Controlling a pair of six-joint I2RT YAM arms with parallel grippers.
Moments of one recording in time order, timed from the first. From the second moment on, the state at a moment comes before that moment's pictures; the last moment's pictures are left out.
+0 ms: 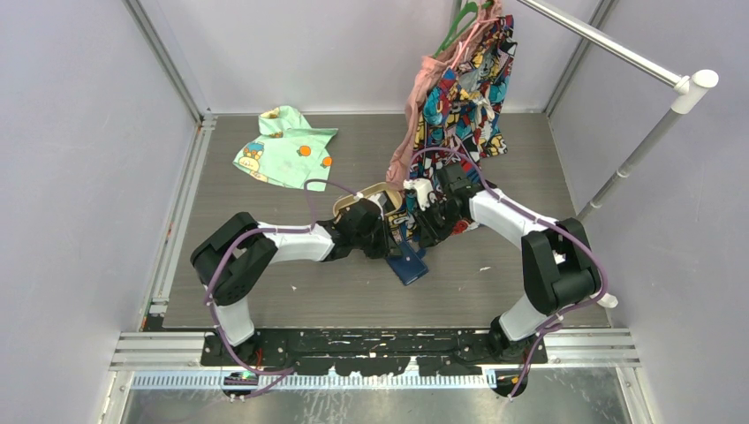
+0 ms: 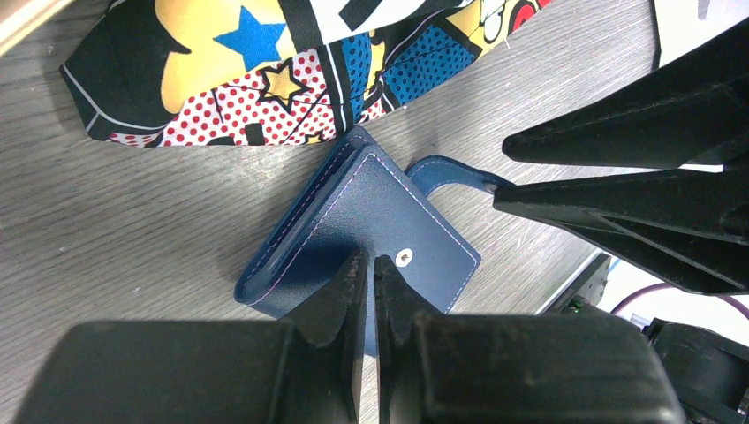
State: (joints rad) left arm -0.86 1.80 0.93 0.14 0.18 -0.92; right arm 0.37 1.59 1.00 -0.61 -0.46 -0.31
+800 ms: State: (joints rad) left arm -0.86 1.80 0.93 0.14 0.18 -0.92; right arm 0.34 1.59 1.00 -0.66 -0.47 -0.34
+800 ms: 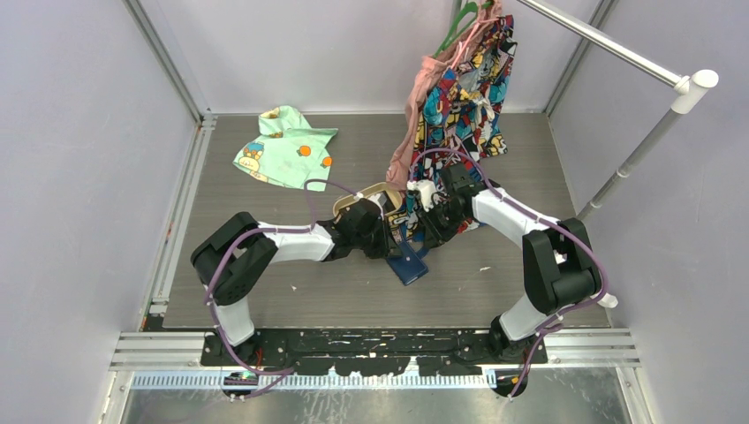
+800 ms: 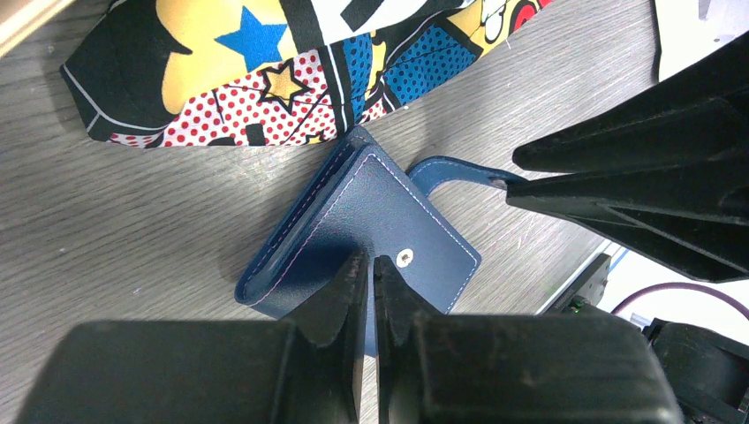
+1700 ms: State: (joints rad) left arm -0.86 1.82 0.93 0.18 0.23 -0.95; right arm 0.35 1.61 1.08 -0.67 -0.55 -0.35
